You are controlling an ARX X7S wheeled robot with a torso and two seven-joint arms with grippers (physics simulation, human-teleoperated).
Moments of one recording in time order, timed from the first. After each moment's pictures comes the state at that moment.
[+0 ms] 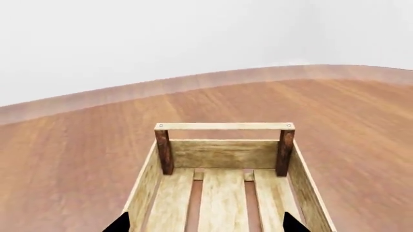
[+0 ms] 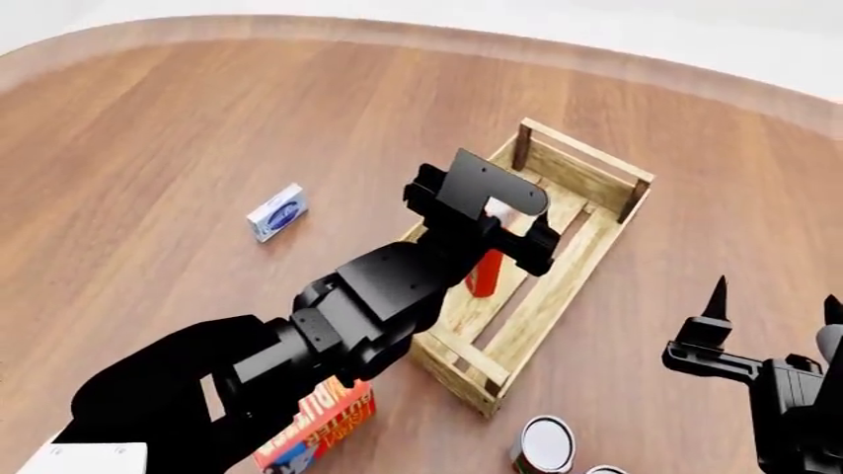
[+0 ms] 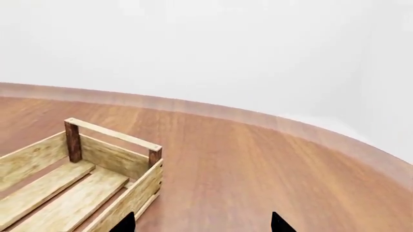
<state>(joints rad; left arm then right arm) -1.28 0.00 1.55 -0.78 -1.20 0.14 -0.23 0.00 0.42 0.24 -0.64 0.39 0.56 0.36</state>
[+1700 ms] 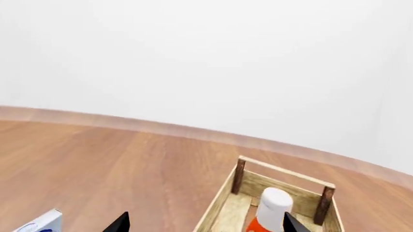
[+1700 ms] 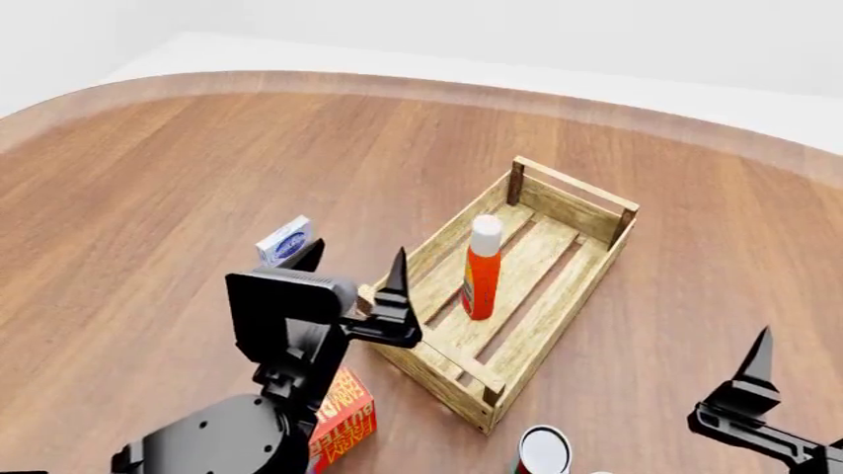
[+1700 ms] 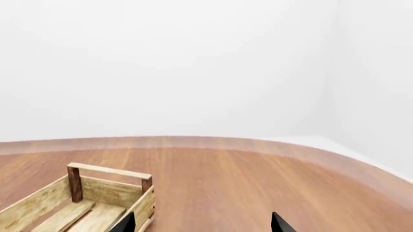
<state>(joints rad) -0.97 -0.67 1.56 0.14 -1.03 0.51 -0.81 -0.30 0.32 0.34 -0.91 0.43 0.49 0.45</state>
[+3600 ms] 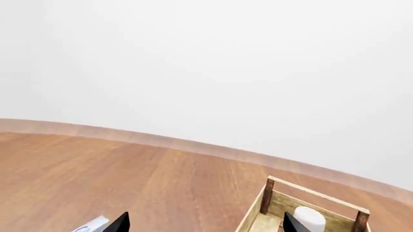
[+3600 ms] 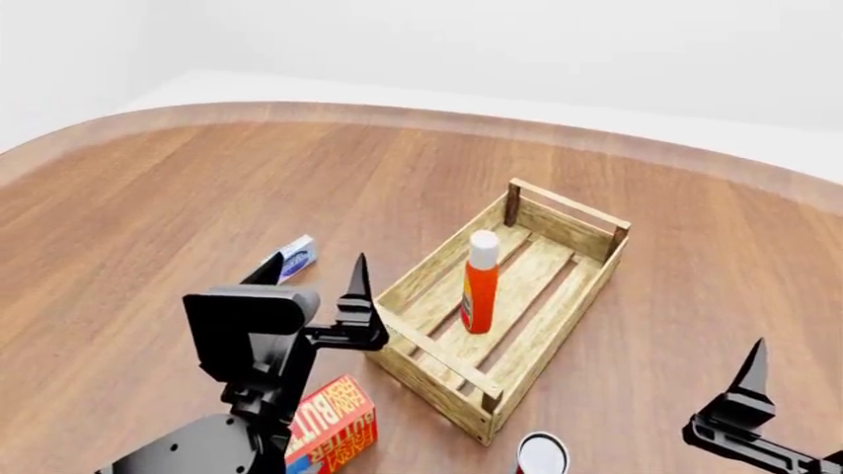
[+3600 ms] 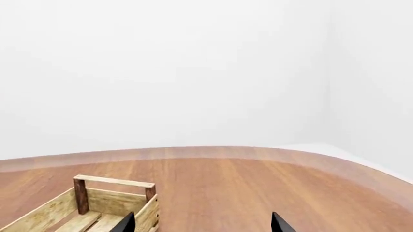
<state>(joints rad) -0.89 -0.74 1.51 0.17 -0.98 0.53 -0.89 -0.35 0.33 0.31 -0.91 0.43 0.43 0.49</state>
